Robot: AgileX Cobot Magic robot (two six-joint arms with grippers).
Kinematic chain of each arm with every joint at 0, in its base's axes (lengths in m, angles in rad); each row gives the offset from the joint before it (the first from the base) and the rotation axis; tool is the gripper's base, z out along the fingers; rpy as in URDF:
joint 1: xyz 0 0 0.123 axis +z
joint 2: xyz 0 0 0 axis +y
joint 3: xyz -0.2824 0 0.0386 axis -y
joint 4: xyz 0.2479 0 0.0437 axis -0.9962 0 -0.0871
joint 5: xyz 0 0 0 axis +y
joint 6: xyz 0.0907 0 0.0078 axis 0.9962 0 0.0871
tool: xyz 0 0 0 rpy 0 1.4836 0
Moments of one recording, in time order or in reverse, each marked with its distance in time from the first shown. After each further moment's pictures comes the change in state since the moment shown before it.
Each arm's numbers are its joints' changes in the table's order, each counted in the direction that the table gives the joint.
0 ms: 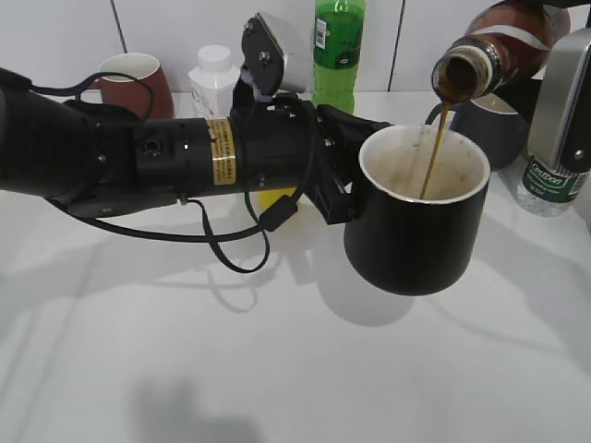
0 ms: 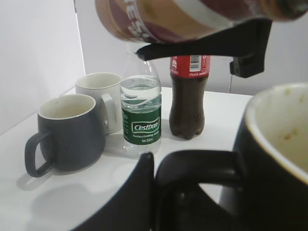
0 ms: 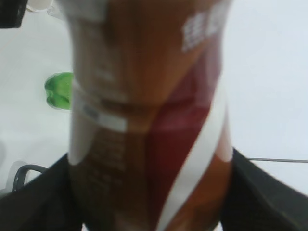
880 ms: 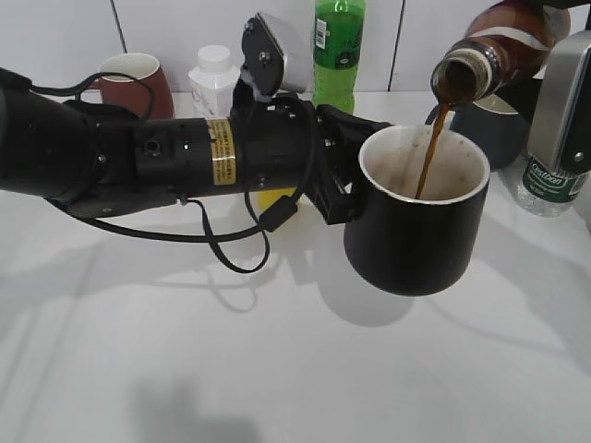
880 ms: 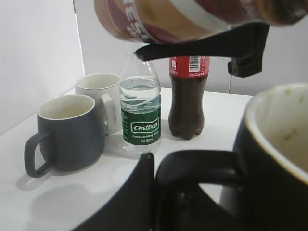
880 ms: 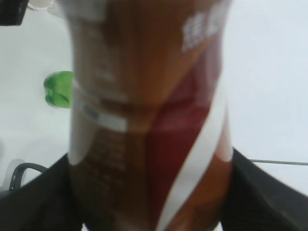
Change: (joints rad) left arm 0.000 0.000 0.000 -0.001 -0.001 0.000; right arm 0.000 0.000 0.000 0.000 0.000 -0.018
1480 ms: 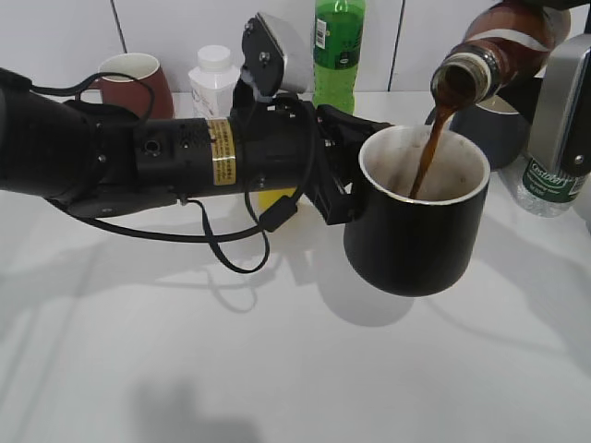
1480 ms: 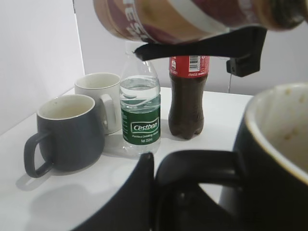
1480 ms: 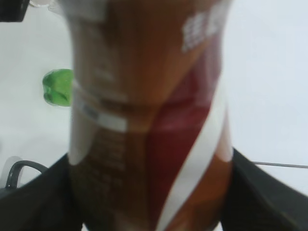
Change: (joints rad) left arm 0.000 0.000 0.000 -0.001 0.000 0.000; right arm 0.000 0.000 0.000 0.000 0.000 -0.026
